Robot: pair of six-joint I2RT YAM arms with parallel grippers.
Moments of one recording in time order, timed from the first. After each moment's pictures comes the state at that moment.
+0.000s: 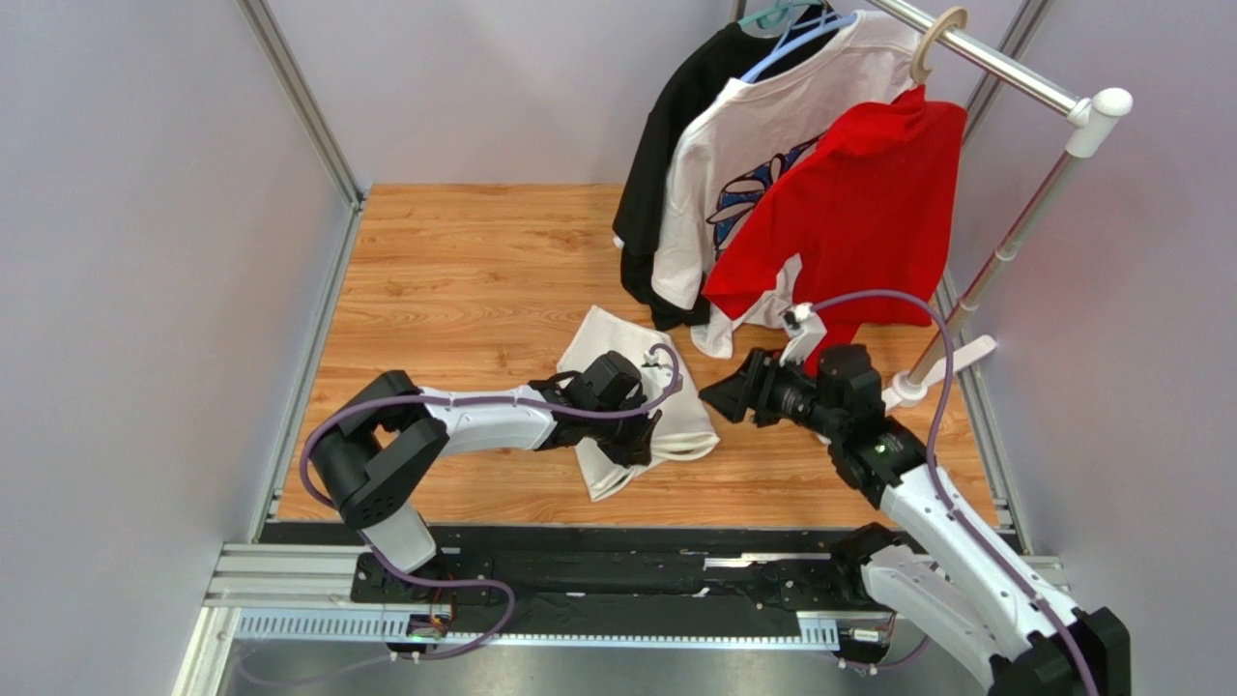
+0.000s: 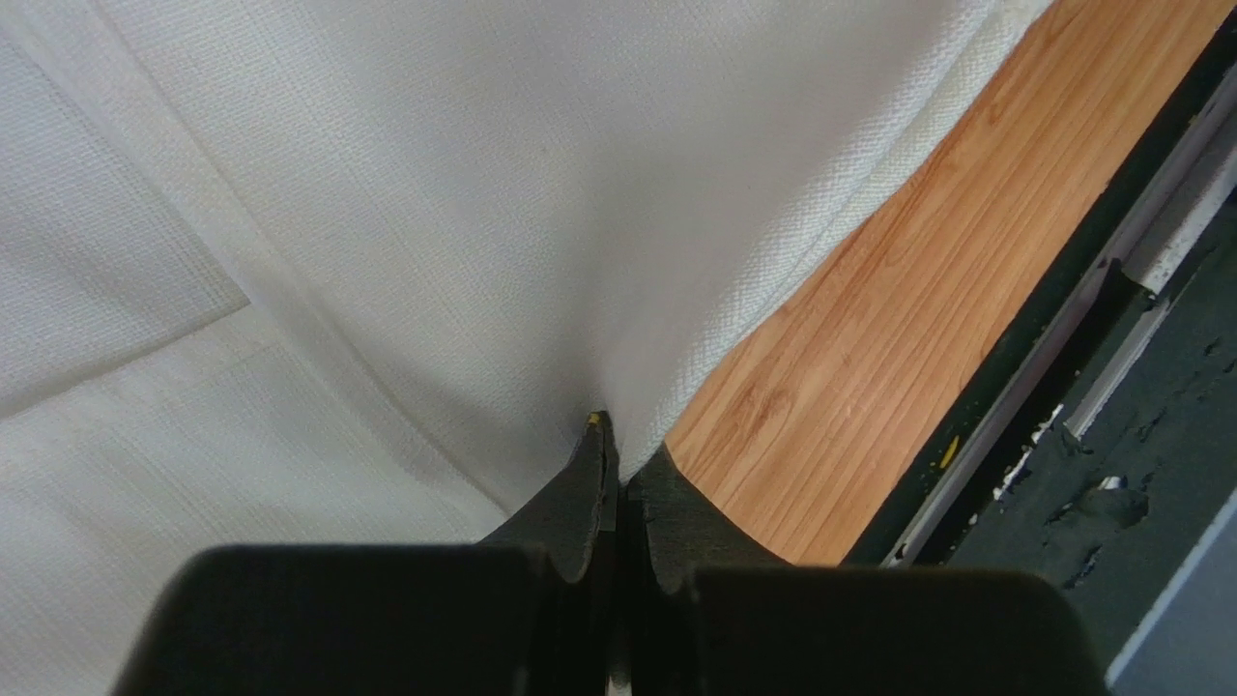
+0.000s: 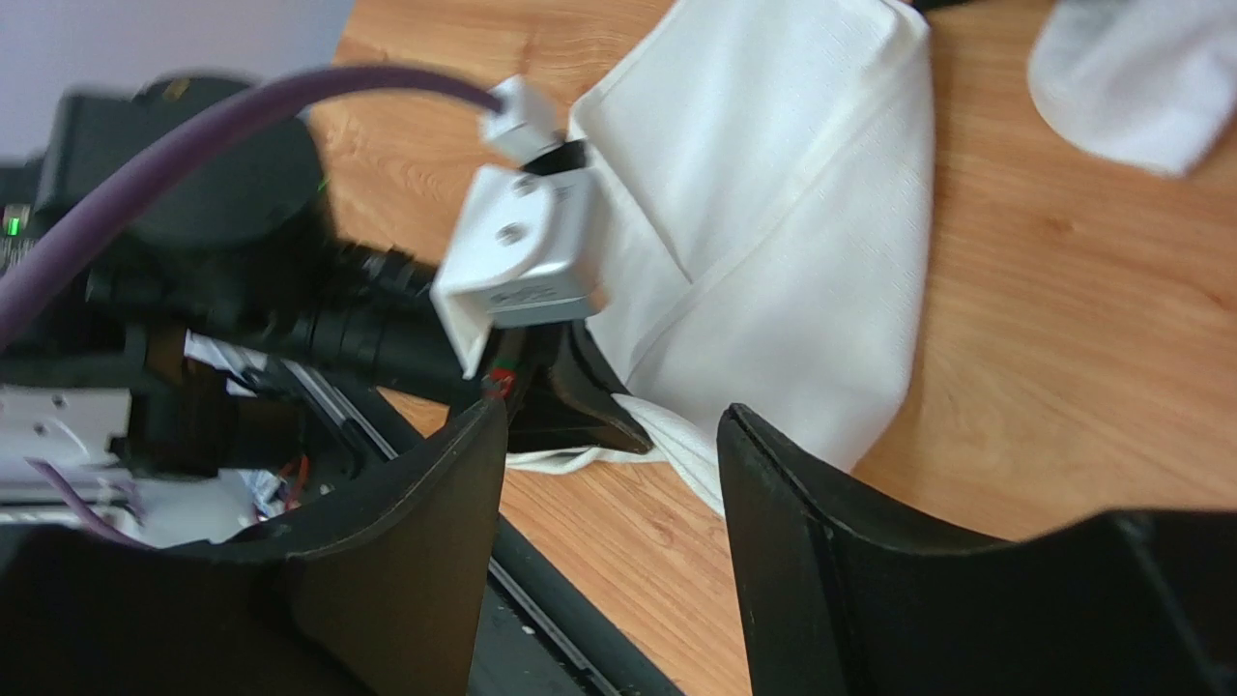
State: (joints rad) left arm -0.92 1.66 0.83 -0.07 0.28 -0.20; right arm 0.41 0.80 0.54 -0.13 -0.38 0.58
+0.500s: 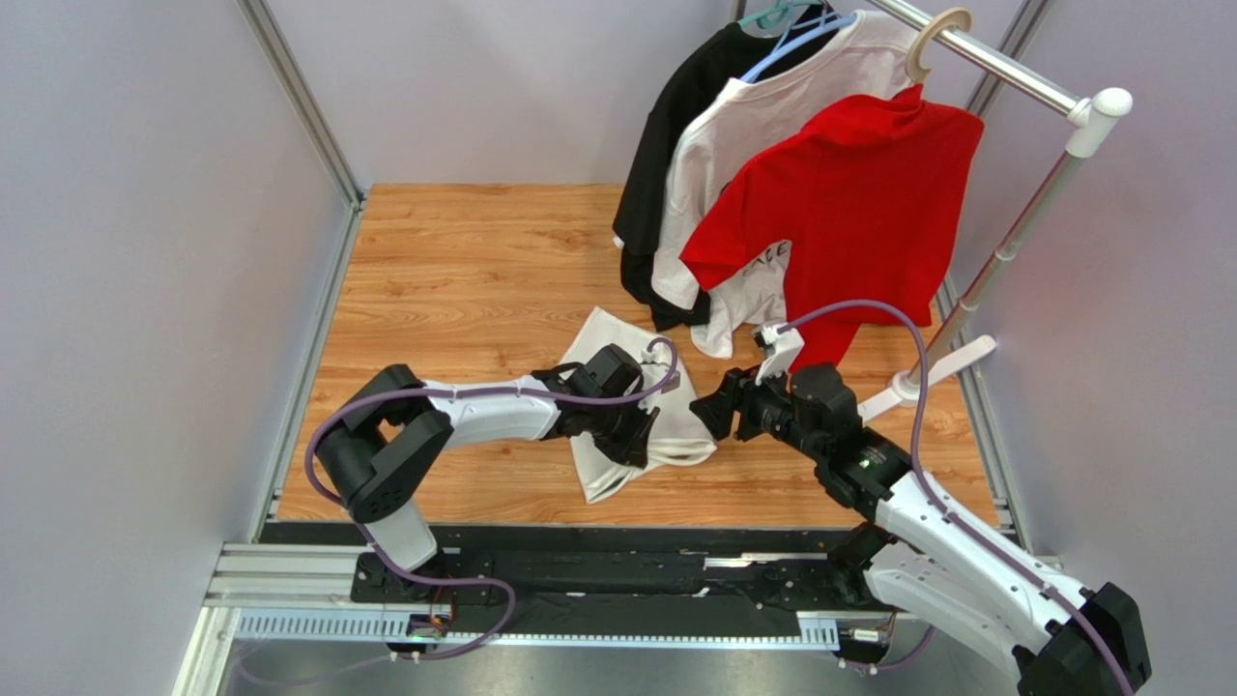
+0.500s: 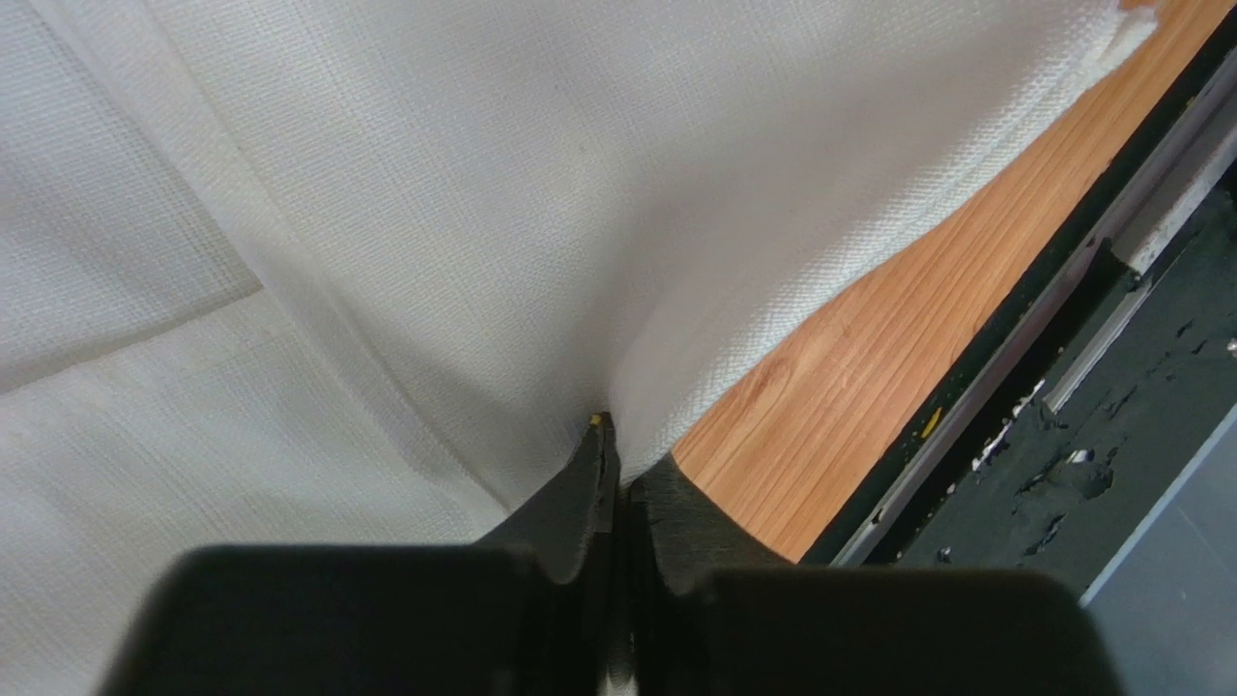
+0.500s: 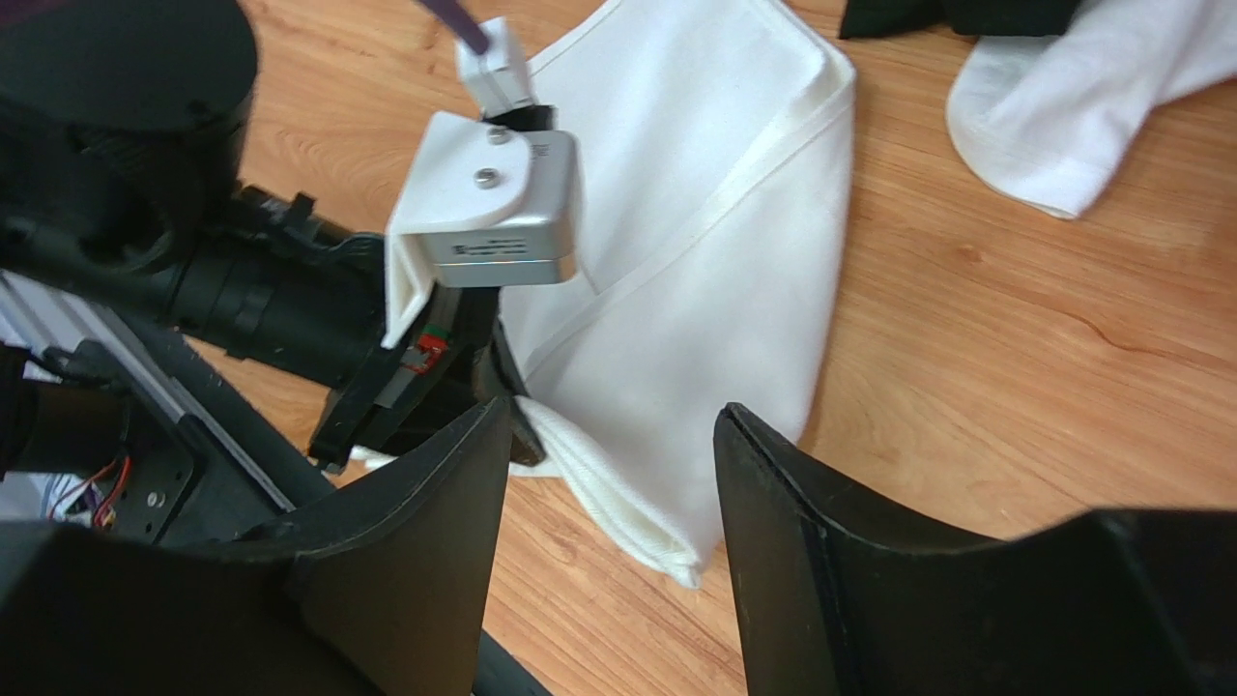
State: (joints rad) left arm -0.89 1.69 0.89 -0.19 0.33 -0.23; right arm 0.64 0.77 0.48 -0.07 -0.11 0.40
